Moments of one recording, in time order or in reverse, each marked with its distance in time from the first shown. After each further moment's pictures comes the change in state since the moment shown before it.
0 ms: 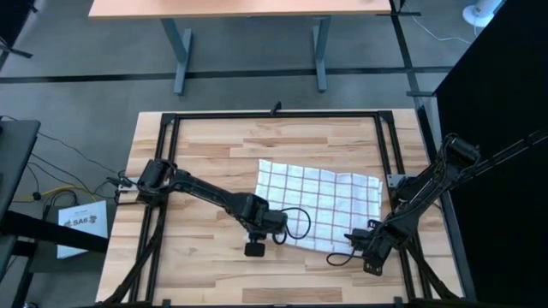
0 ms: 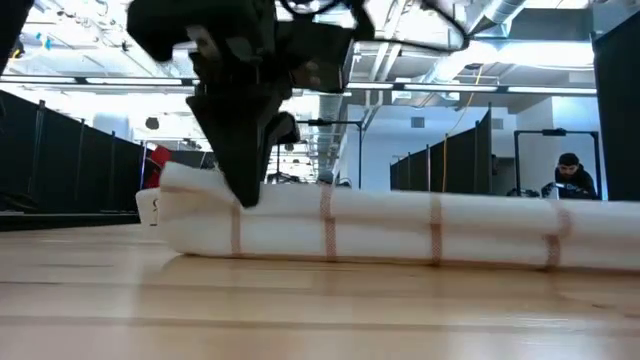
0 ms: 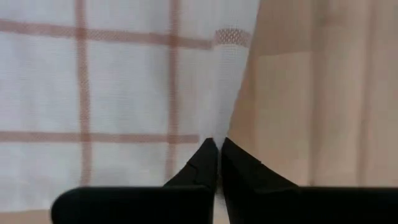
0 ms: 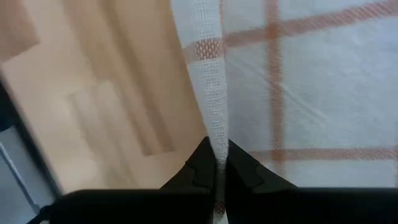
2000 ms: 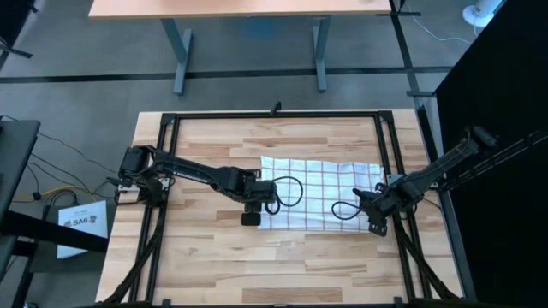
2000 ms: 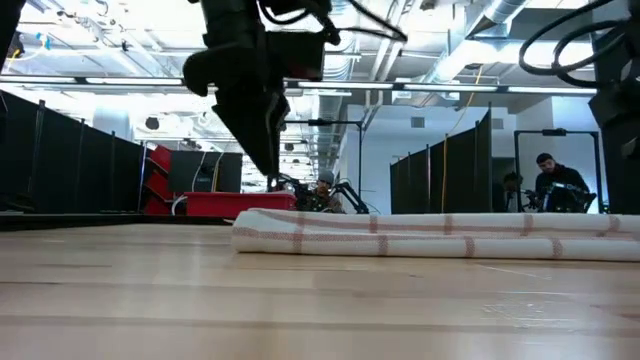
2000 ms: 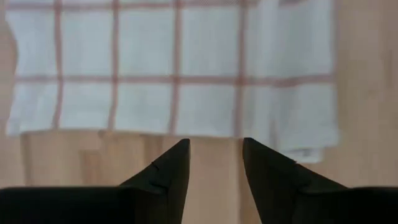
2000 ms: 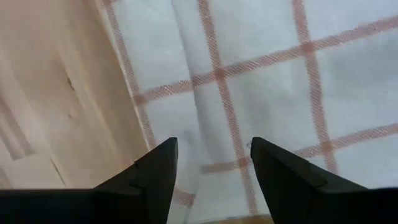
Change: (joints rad) left arm 0.140 -0.206 -0.155 0.054 -0.263 0.135; right arm -0.322 -0.492 -0.148 -0.415 0.087 -0.320
